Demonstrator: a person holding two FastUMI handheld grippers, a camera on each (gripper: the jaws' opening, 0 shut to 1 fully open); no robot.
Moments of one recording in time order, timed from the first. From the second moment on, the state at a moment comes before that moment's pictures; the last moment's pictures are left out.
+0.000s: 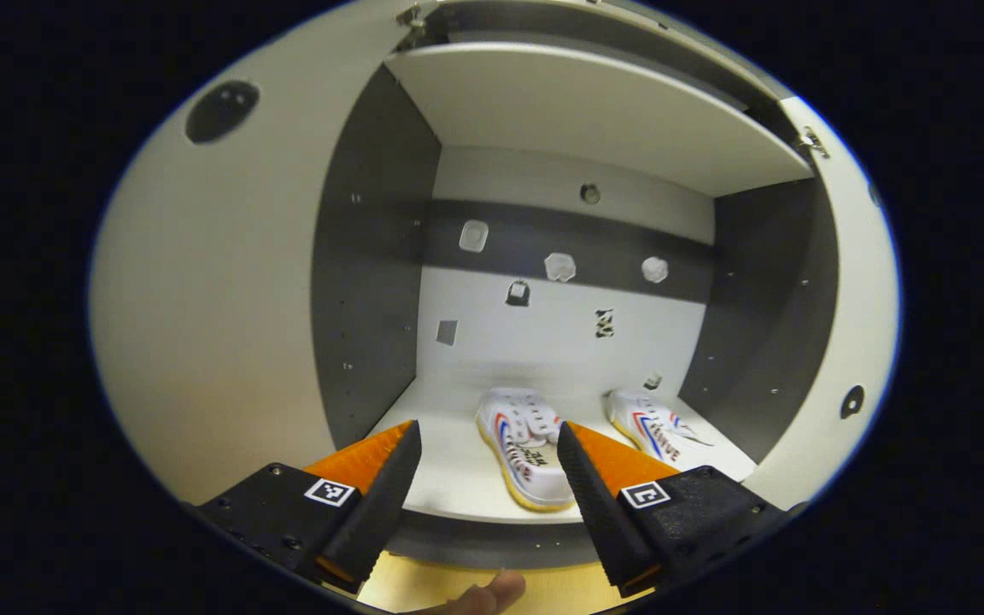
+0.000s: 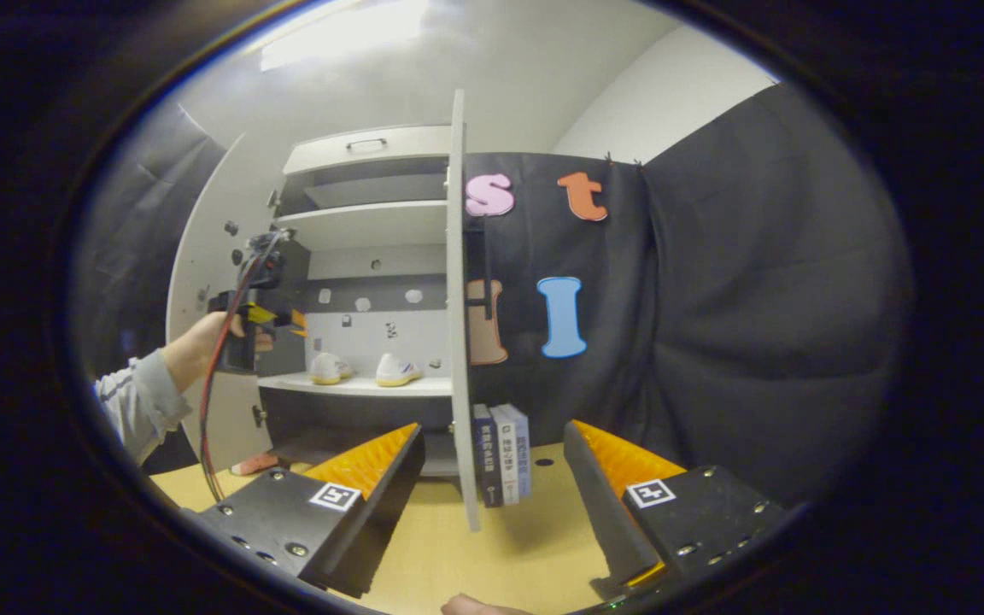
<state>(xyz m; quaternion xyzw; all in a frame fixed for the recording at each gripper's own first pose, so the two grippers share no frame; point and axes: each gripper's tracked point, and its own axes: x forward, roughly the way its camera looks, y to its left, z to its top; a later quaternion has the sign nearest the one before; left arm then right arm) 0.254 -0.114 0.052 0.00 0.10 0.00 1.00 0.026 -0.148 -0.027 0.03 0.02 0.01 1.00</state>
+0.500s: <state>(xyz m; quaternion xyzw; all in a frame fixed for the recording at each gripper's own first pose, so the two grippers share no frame) 0.057 -0.099 0.101 0.01 0.01 -0.06 1.00 0.128 -0.235 0.036 0.04 0.04 0.01 1.00</state>
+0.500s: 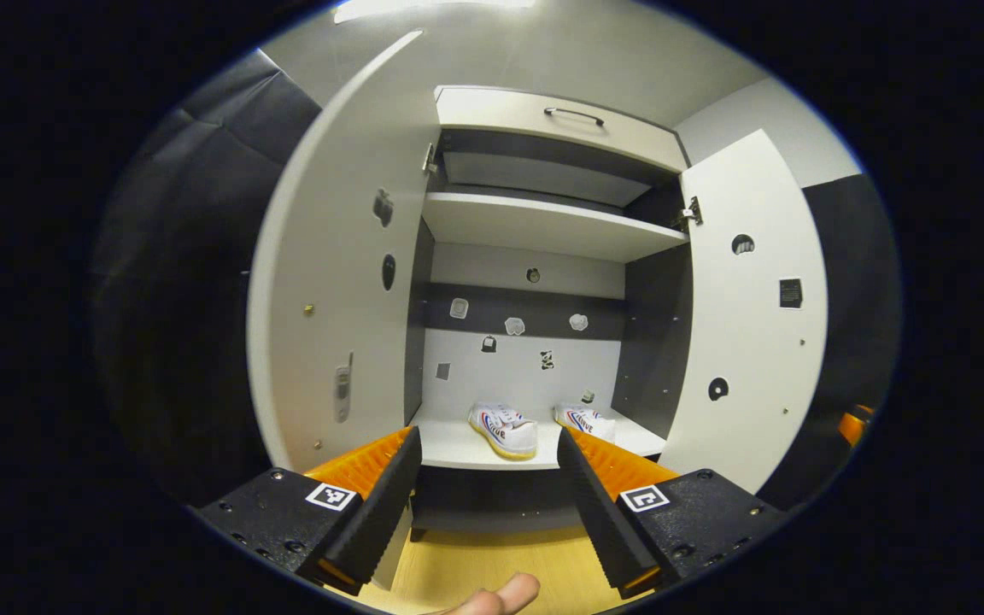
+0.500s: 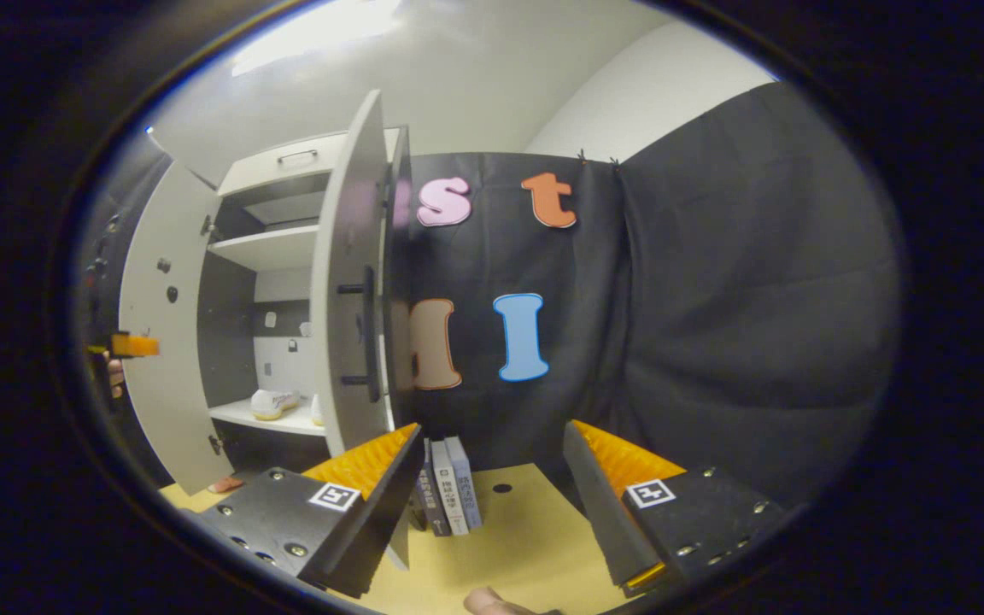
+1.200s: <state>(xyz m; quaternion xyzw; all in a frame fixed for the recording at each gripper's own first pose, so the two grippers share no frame) -0.092 -0.069 0.073 0.04 -0.04 -0.14 0.99 0.248 -0.256 0.056 0.11 0.08 0.03 0.99</state>
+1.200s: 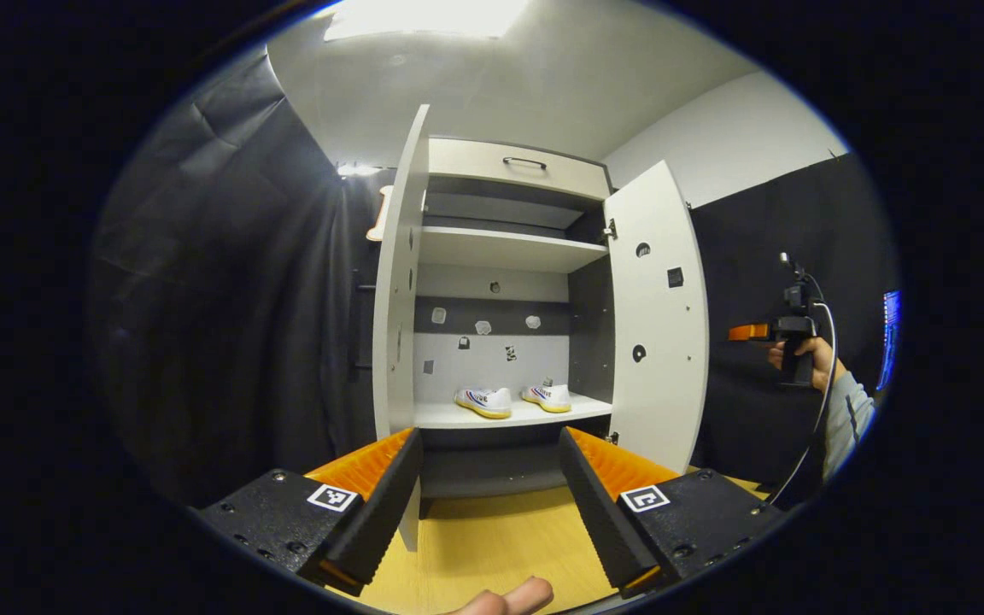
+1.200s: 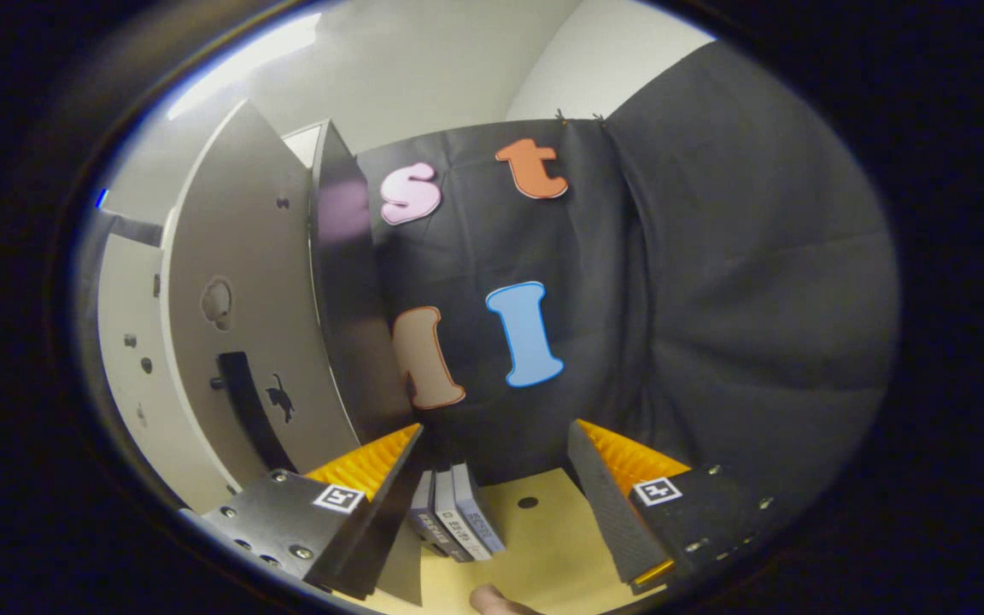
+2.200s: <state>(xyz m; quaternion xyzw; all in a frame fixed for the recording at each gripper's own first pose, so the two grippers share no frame) -0.092 0.044 0.055 -0.01 -0.01 -0.07 1.00 0.227 -0.048 0.079 0.01 0.06 0.12 0.99</state>
